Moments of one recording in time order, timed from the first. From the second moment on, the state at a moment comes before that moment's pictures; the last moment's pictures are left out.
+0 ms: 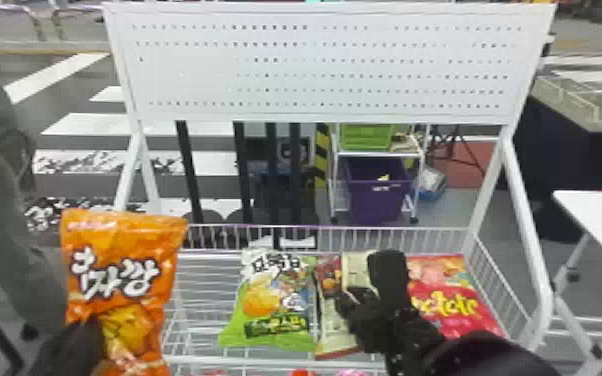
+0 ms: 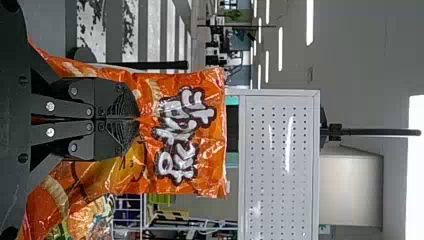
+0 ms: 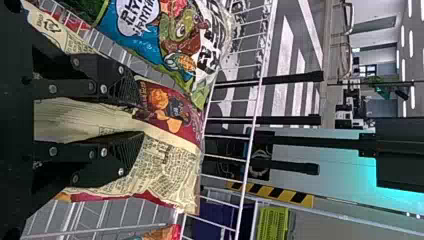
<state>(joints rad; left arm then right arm) 0.85 0.27 0.10 -2.37 0.24 -0.08 0.10 -0.16 -0.14 0.37 -1.63 -0.22 0.66 -0.07</state>
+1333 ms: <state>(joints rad) 0.84 0.27 0.09 -2.37 0.24 -0.08 0.10 0.85 -0.23 -0.03 -2.56 -0.14 0.21 -0.07</state>
